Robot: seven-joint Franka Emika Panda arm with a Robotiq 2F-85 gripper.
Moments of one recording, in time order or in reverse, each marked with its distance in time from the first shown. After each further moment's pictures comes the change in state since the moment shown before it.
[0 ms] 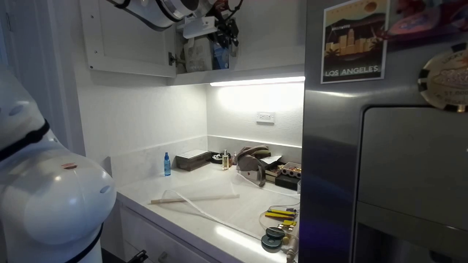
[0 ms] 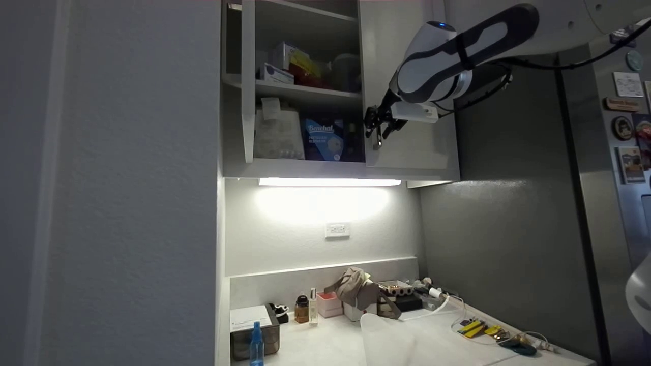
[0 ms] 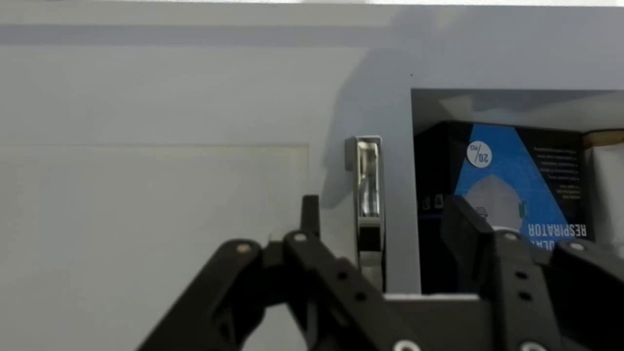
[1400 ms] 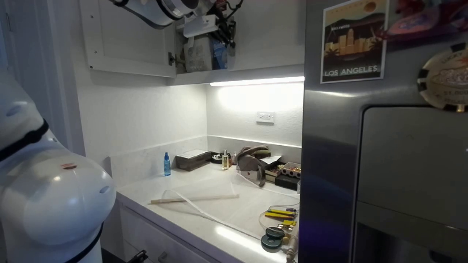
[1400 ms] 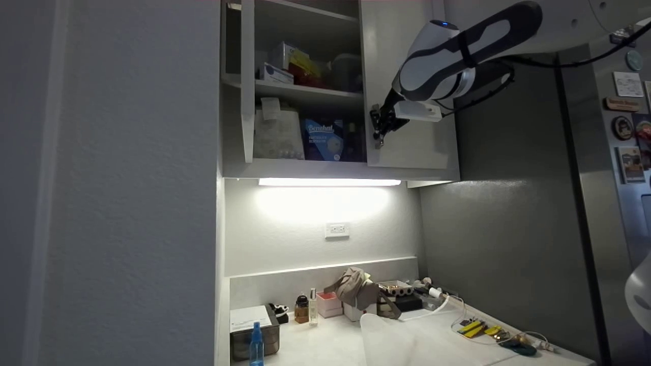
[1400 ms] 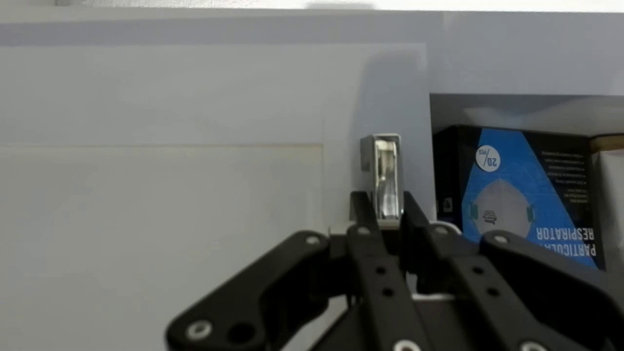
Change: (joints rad) arm -0.004 -0.017 -0.007 -0.007 0.020 -0.023 -0.026
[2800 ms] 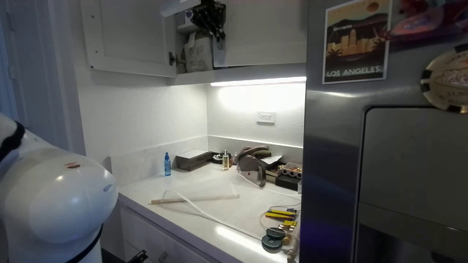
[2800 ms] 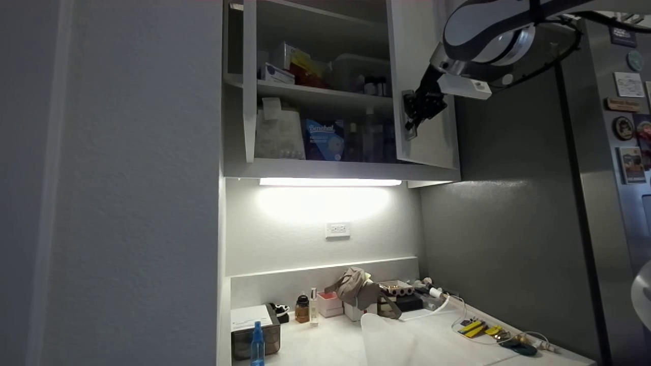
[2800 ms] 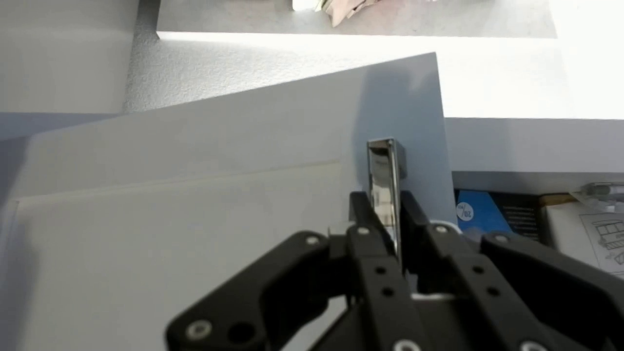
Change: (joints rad) arm 0.043 -0.294 -0.072 -0.129 0.075 -0.285 -0.113
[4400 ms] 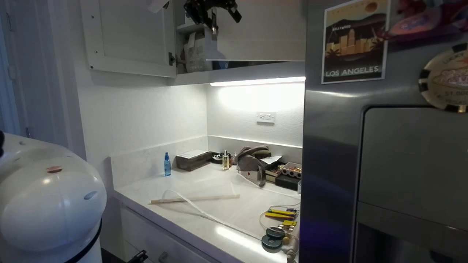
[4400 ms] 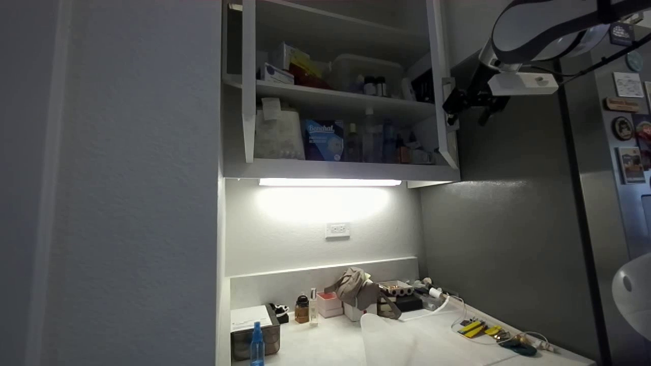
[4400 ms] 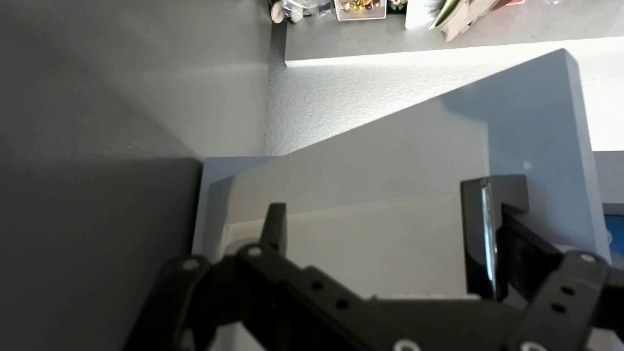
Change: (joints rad) arm -0.177 -0.284 -0.015 -0.212 -0.097 -0.037 0.033
